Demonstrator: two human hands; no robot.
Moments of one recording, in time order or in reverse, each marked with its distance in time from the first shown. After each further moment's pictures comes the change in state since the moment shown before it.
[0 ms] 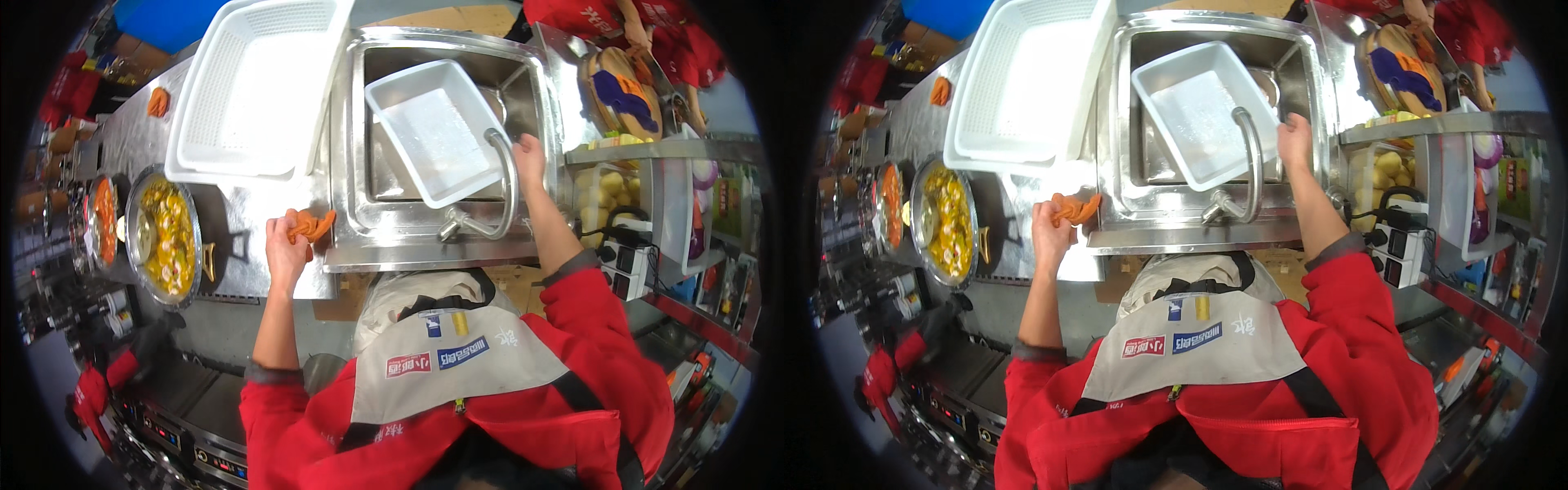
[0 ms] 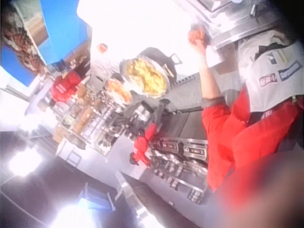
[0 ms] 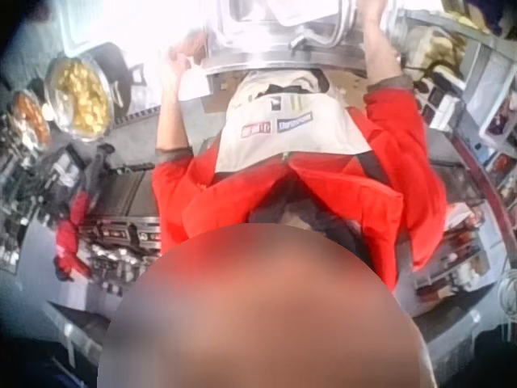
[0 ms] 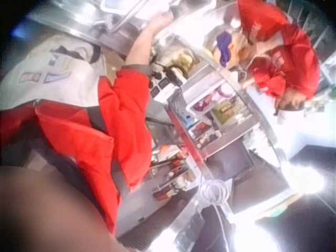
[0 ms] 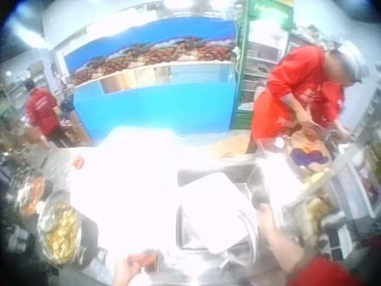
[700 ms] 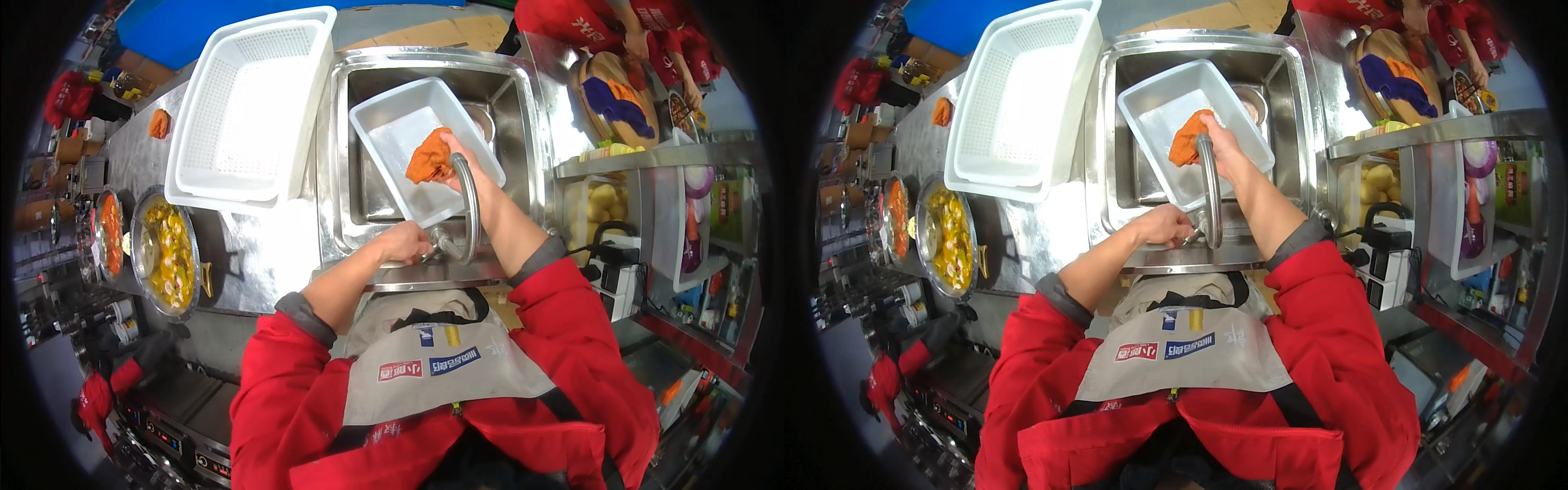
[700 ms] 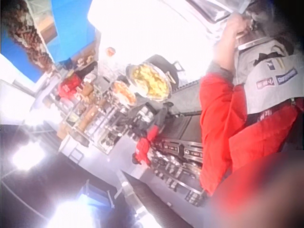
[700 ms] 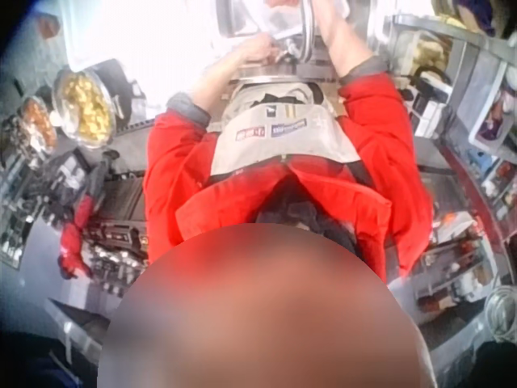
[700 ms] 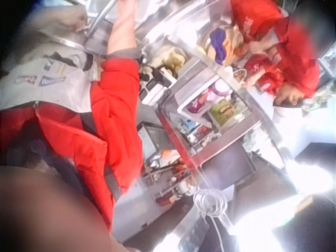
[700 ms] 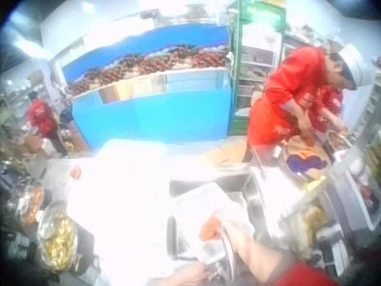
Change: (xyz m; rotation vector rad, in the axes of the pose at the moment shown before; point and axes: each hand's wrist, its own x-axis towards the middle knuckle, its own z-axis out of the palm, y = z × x) left_hand 0.033 0.152 0.168 -0.215 -1.228 -0.068; right_hand -0.004 -0.122 0.045 1.125 -0.685 0.924
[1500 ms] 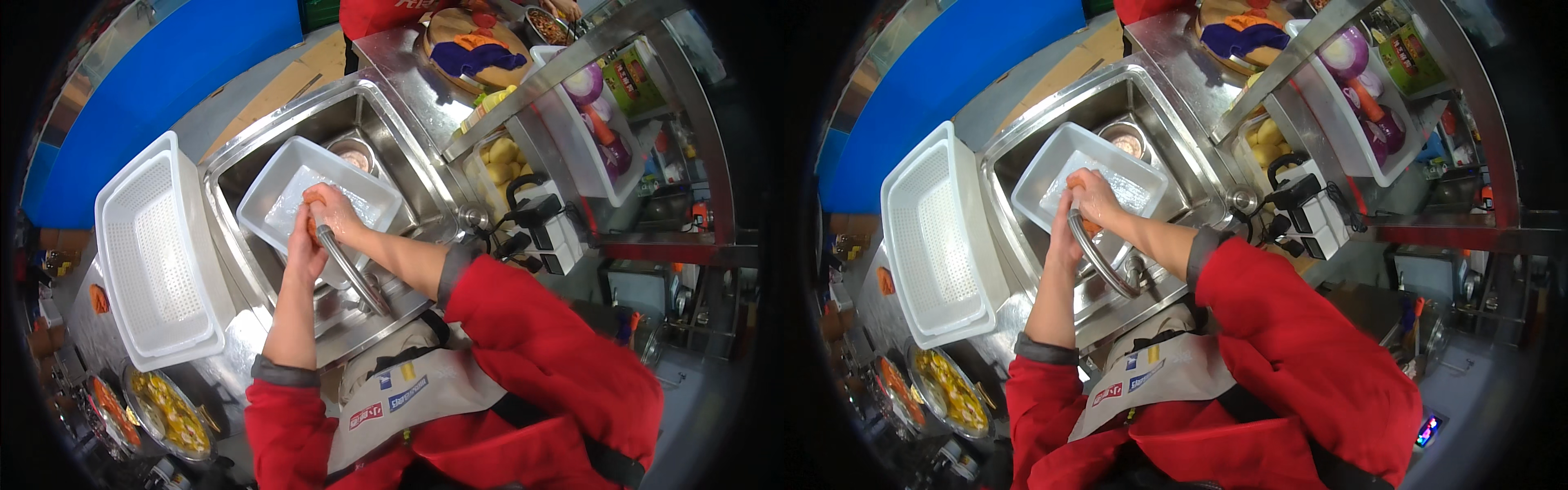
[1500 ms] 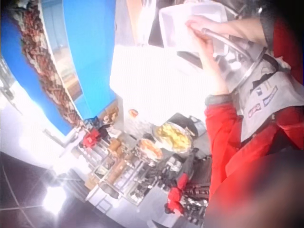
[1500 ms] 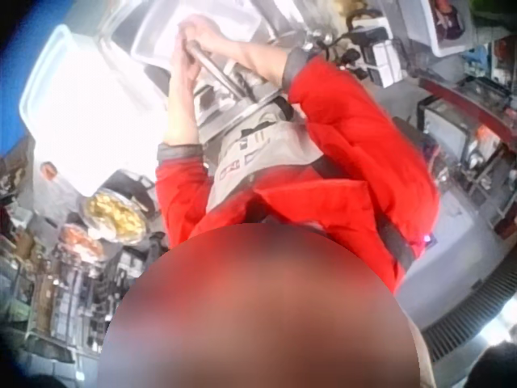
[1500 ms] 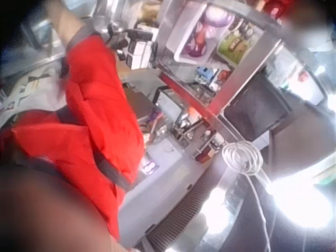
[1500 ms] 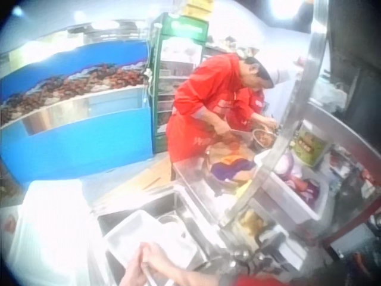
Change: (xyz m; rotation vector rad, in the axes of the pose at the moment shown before) left_hand 0.077 0.066 -0.071 -1.277 0.181 0.197; right_hand -0.014 -0.001 0.019 -0.729 0.241 -0.667
